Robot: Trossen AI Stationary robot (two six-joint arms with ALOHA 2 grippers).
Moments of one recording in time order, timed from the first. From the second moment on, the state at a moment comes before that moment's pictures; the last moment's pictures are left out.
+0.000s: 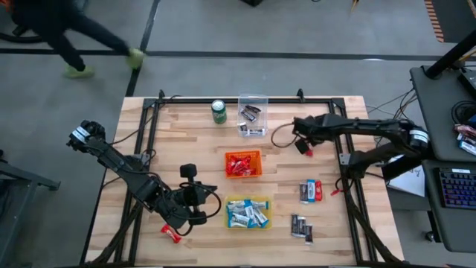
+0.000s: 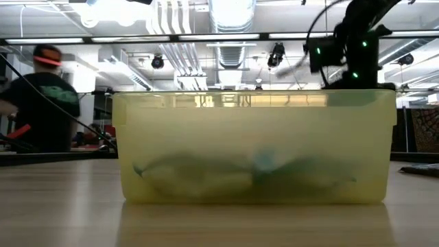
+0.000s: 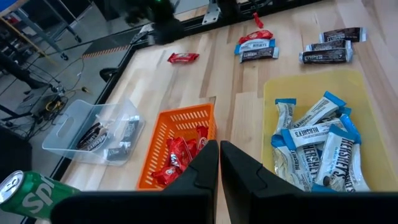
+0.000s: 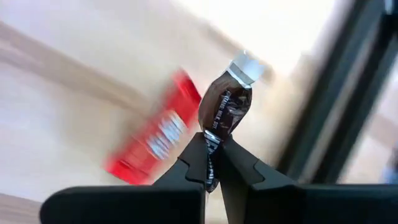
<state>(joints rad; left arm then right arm) -0.67 1.41 1.06 -0.46 -0.89 -0.31 -0.41 1.32 0.80 -1.01 0.35 0.61</state>
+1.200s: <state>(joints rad) -0.67 1.41 1.04 -0.46 -0.91 -0.34 -0.53 1.73 0.94 0.28 0.10 0.02</state>
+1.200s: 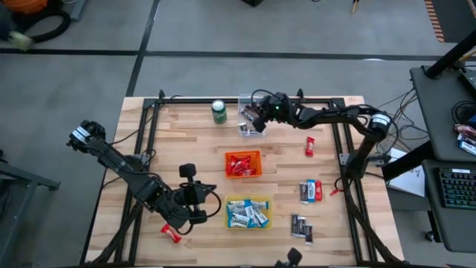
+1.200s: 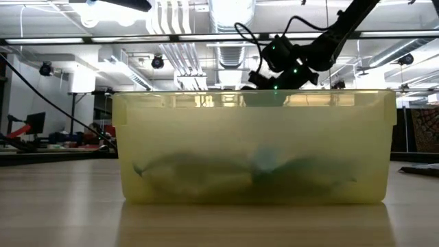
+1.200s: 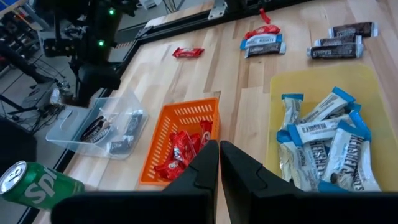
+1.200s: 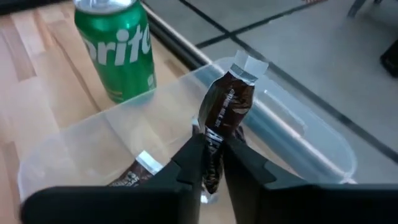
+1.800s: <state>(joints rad) -0.66 1.41 1.00 -0.53 -0.70 -0.60 -0.50 1.60 1.00 -0.05 -0.10 0.08</state>
